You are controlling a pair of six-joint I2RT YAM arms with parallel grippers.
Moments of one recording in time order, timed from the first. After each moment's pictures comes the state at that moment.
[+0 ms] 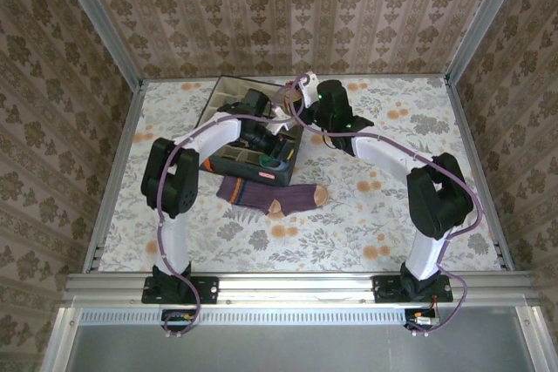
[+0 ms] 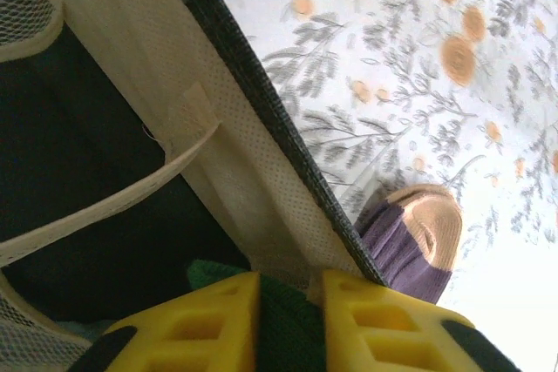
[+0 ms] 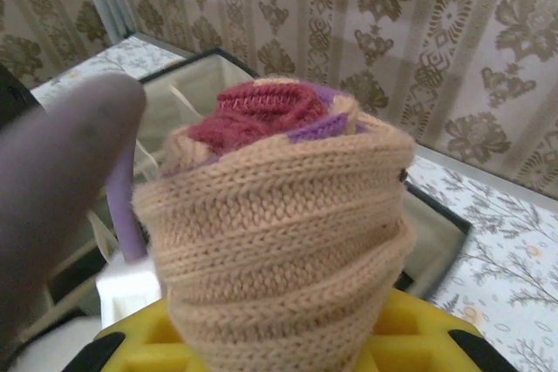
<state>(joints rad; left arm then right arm) -0.52 2.01 1.55 -0.71 0.64 0.17 0.48 1.79 1.33 0.10 -0.08 -0.02</state>
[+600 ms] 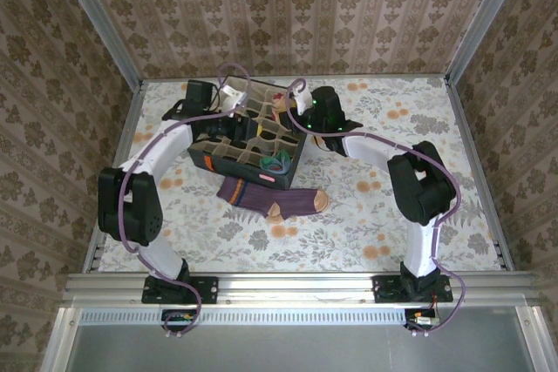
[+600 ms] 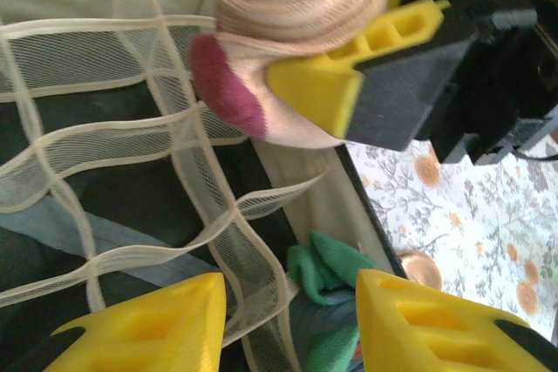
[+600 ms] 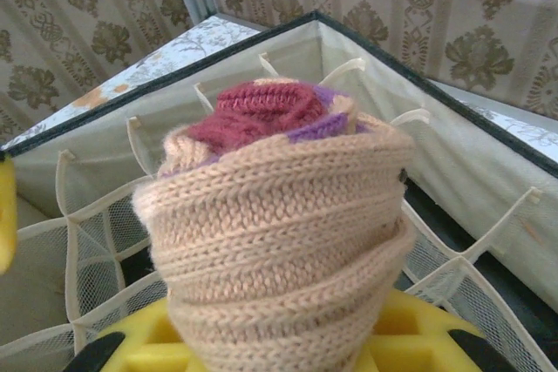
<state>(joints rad) -0.26 1.68 1.32 -0.48 0.76 0.06 0.46 1.94 1.34 0.23 -0.30 0.06</state>
